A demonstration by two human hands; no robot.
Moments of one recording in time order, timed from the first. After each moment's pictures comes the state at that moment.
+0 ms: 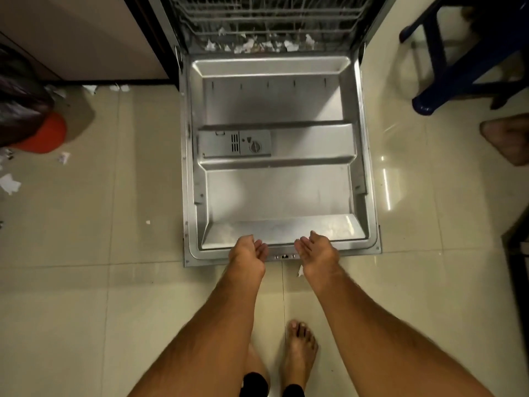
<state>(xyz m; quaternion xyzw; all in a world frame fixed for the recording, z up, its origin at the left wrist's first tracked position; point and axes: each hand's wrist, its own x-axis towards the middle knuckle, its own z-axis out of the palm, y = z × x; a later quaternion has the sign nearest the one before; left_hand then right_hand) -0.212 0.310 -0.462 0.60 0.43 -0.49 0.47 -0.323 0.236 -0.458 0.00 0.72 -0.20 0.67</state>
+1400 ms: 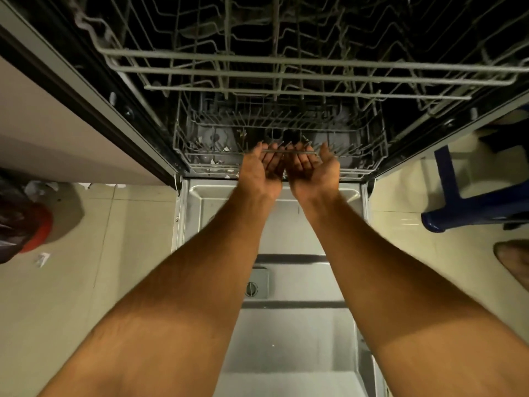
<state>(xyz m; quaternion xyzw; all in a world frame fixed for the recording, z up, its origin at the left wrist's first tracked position) 0.077 -0.103 -0.385 0.40 0.26 -0.46 0.75 0.004 -0.164 -0.408 -0.02 0.41 -0.36 0.84</state>
